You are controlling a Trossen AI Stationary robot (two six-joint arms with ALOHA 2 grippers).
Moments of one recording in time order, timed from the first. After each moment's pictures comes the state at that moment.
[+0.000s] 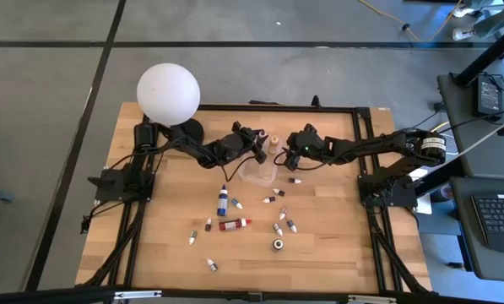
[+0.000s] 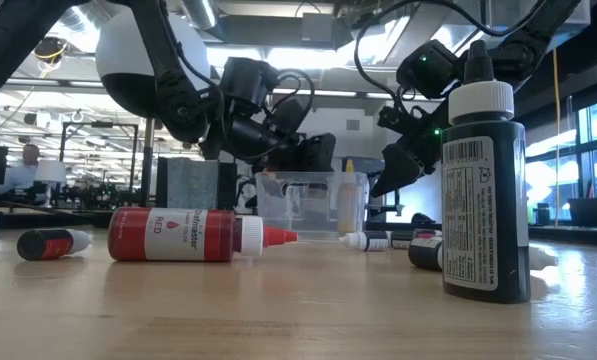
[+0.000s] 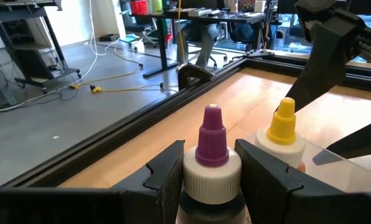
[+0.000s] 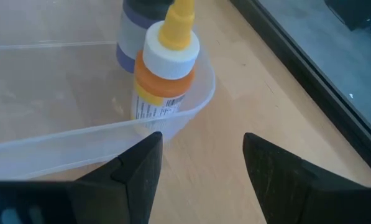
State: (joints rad) left arm 0.26 2.03 0.89 0.96 -0.46 -0.07; right arm -0.29 1.50 0.61 0.18 0.34 -0.01
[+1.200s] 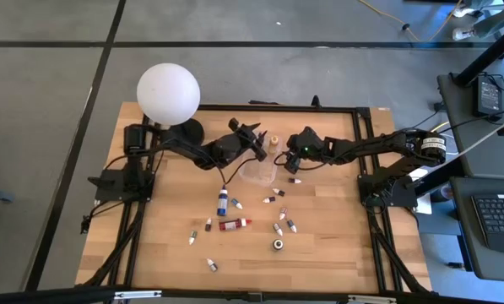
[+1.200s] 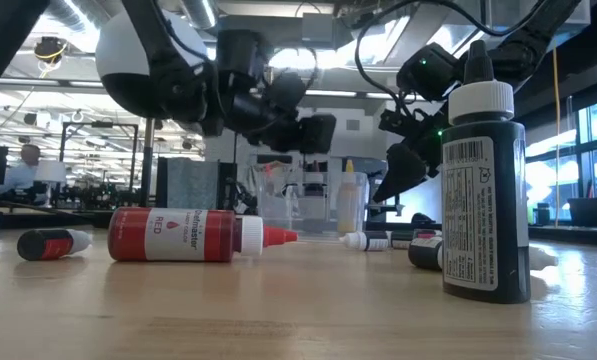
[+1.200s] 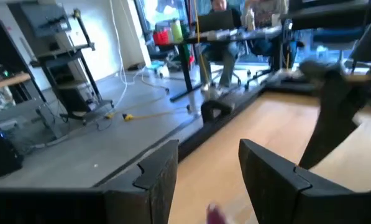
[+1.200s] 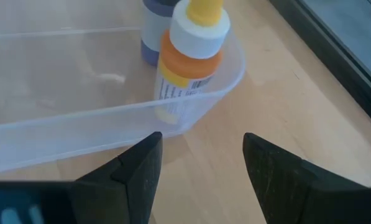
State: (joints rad) left arm 0.19 1.92 0.89 0.96 -0.61 0.12; right arm -0.29 1.50 0.61 0.14 0.26 0.02
